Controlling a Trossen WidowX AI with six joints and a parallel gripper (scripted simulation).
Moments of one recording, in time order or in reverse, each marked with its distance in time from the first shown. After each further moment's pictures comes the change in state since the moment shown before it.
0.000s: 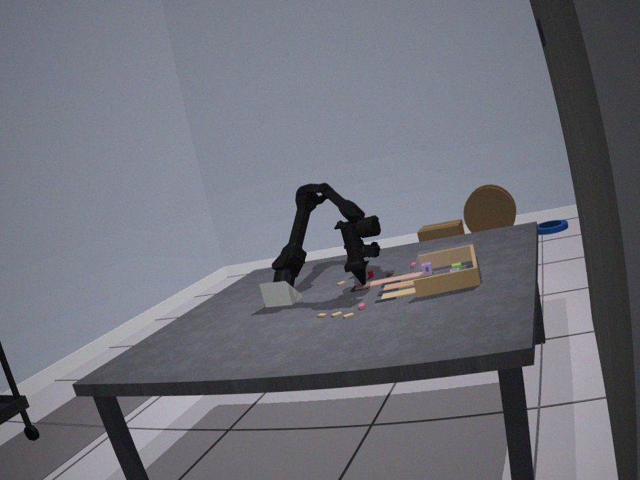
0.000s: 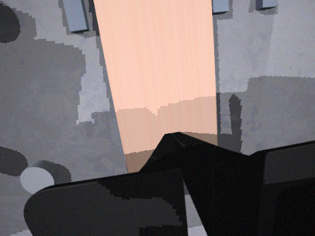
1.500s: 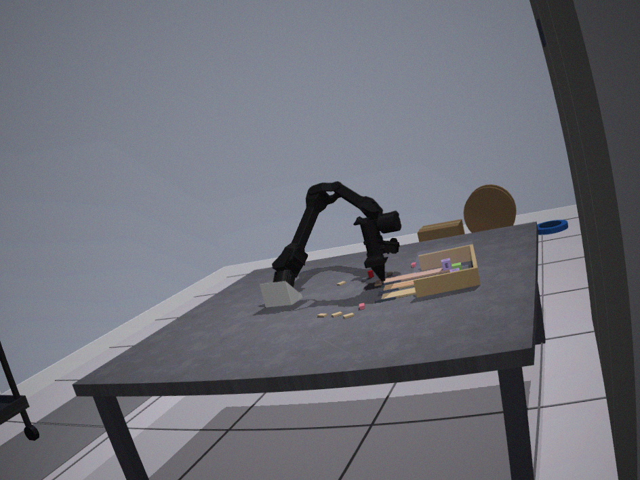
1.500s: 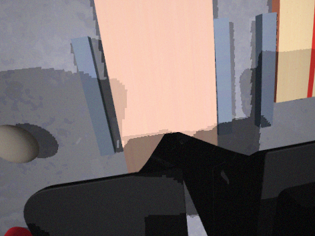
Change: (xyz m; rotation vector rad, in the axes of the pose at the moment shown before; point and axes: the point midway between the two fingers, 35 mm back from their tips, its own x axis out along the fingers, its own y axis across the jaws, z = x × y) arm 0.001 0.001 0.066 0.000 0.002 -0.001
